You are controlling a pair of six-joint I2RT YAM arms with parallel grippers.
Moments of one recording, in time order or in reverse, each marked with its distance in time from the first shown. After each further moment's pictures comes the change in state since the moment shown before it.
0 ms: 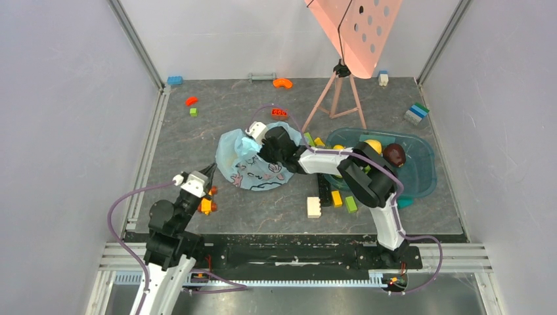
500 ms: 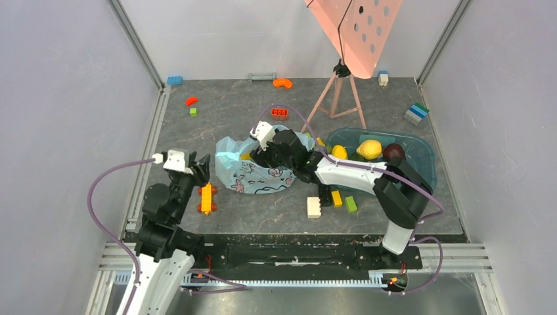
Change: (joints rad) left arm 0.000 0.196 0.185 -0.064 -0.289 -0.275; right arm 0.076 -0.327 -0.196 -0.005 0.008 0.043
